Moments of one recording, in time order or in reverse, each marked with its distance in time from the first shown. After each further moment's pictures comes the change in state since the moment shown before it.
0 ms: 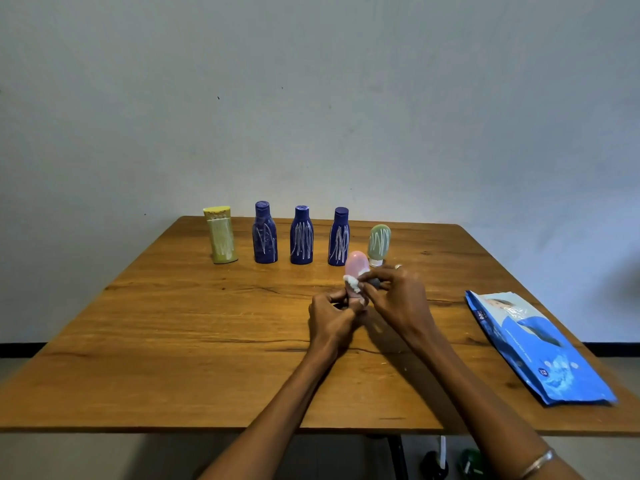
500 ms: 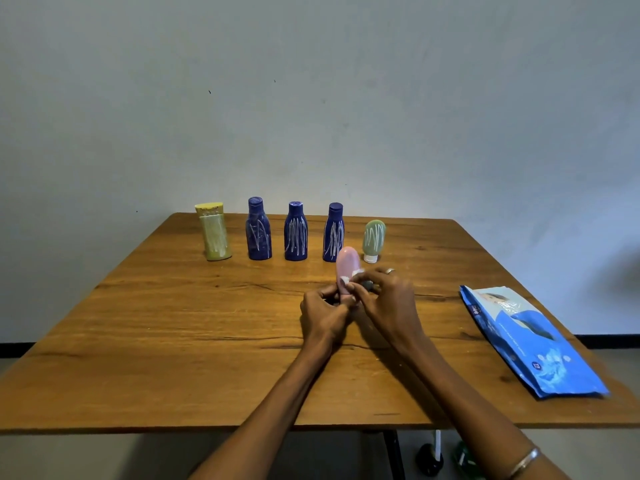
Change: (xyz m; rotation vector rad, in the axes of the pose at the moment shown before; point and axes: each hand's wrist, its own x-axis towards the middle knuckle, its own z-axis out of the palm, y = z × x) left_hand 0.007 -0.008 -0.003 0.082 0.054 -0.049; right_hand -0.013 0.002 0.015 0.003 0.068 -0.027
